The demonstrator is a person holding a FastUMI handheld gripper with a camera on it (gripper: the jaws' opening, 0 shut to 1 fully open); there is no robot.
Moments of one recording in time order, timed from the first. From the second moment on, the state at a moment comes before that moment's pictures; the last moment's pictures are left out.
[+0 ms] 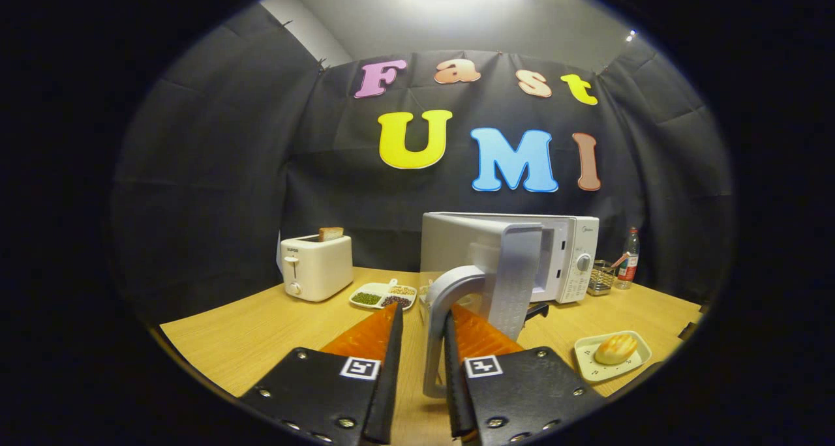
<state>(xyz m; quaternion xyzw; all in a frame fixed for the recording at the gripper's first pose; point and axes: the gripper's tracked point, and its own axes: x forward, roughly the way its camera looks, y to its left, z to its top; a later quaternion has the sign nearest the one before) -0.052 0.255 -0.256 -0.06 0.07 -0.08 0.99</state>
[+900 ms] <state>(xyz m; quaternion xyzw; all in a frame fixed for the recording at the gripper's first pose) -0.140 0.117 -0.255 -0.10 0.12 0.08 0.99</state>
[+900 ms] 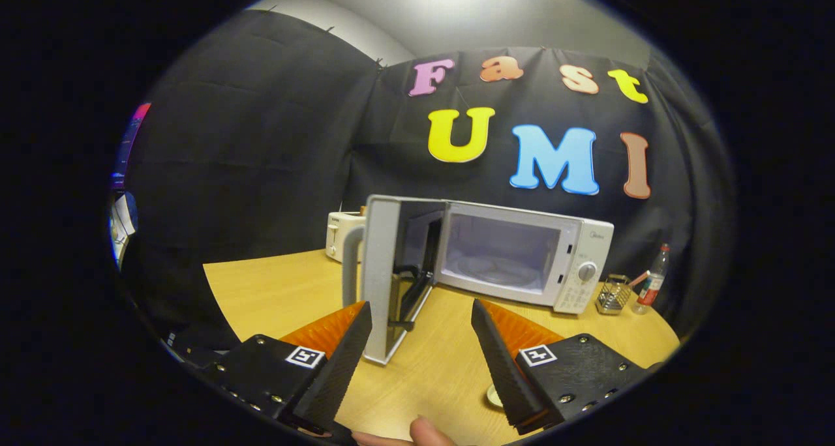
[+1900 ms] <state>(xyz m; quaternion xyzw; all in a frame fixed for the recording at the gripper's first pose) -0.161 -0.062 -0.349 -0.03 0.30 0.02 0.95</state>
